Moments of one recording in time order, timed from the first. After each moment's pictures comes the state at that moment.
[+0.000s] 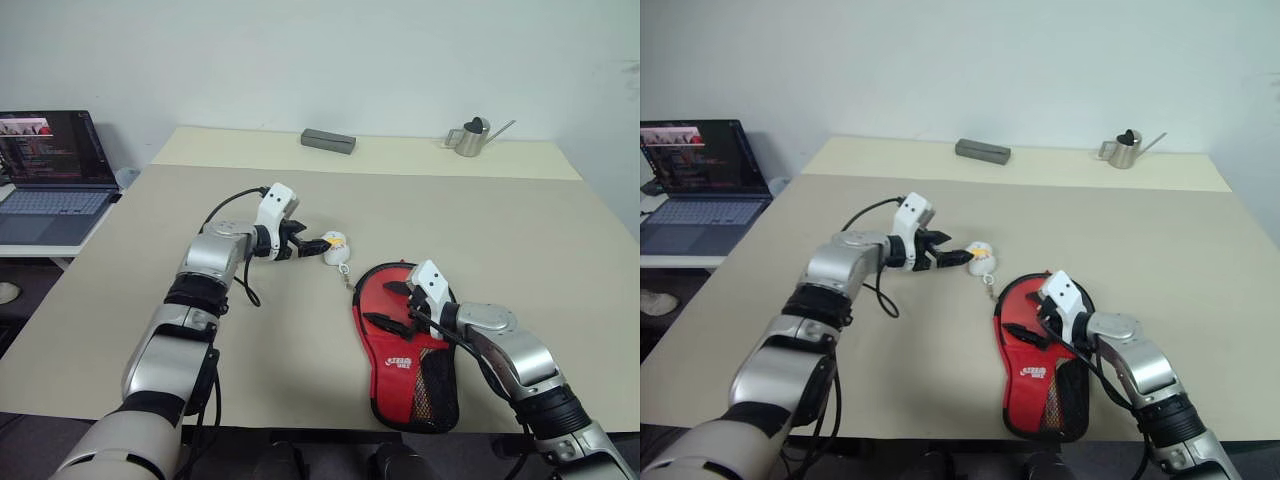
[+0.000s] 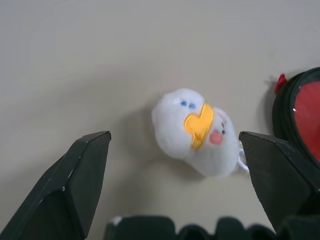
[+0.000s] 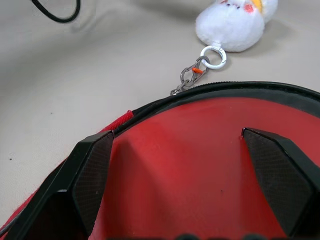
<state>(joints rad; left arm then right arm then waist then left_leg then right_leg) -1.01 0.39 -0.13 0.83 -0.15 0.46 -0.87 -0.34 -0.44 0.23 -0.04 0.27 0.47 0.75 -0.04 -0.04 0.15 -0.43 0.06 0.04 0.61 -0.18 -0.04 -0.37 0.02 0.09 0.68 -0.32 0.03</state>
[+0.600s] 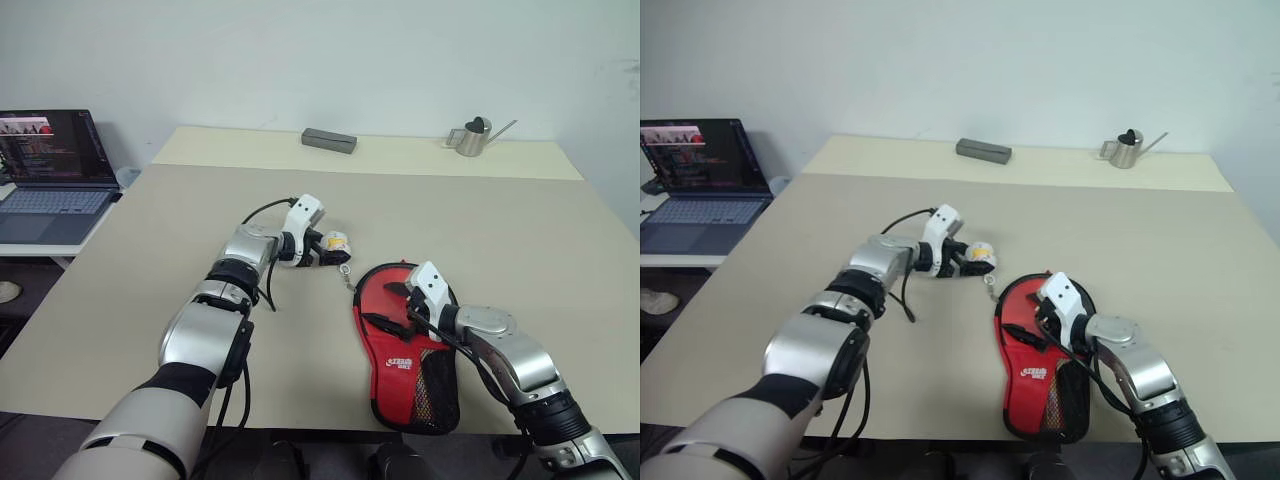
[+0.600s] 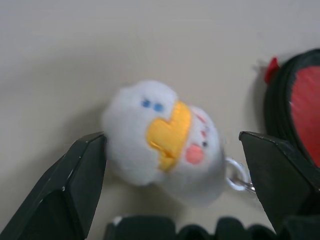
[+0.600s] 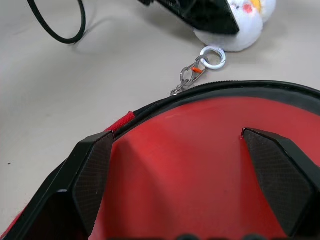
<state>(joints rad) -1.15 0.26 -0.12 1.19 -0.04 0.30 -0.94 -0.30 -0.43 0.21 -0.11 0.26 0.52 0.71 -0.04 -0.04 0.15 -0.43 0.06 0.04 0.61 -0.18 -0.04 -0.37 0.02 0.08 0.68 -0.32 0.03</state>
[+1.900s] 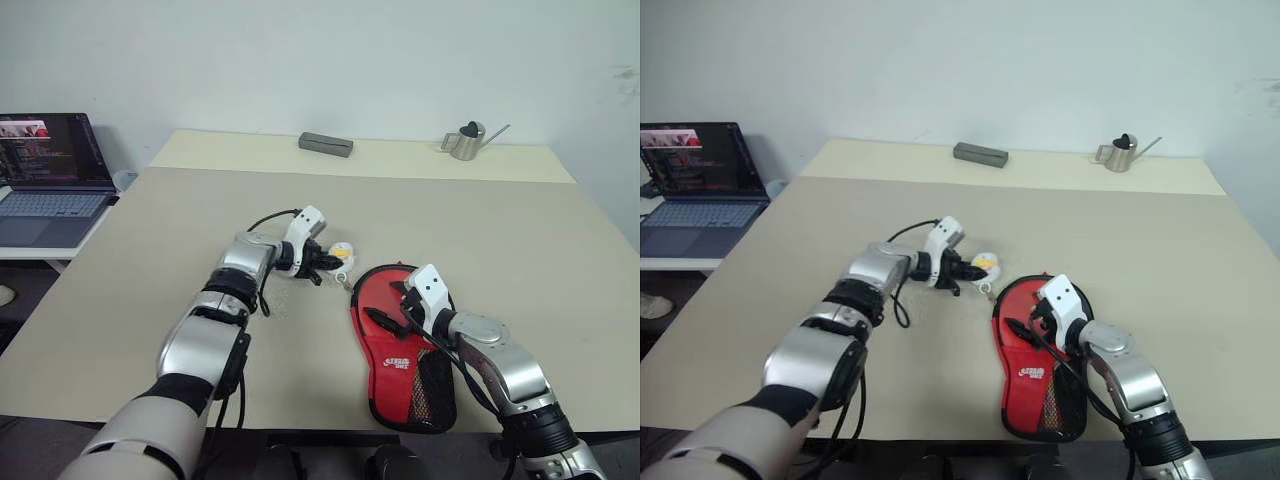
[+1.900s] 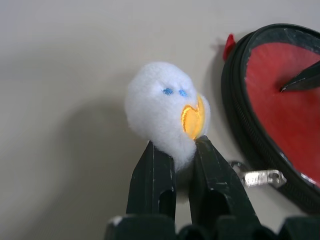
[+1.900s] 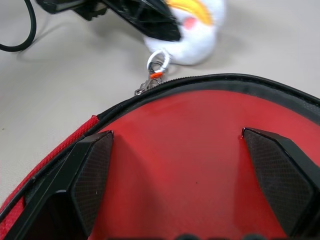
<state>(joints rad) -1.13 0.24 -0.13 1.14 0.02 0.31 -1.02 -0.25 -0.33 0.19 -0.12 0.17 0.53 0.58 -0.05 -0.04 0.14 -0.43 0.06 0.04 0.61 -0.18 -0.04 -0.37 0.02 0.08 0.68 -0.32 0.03</state>
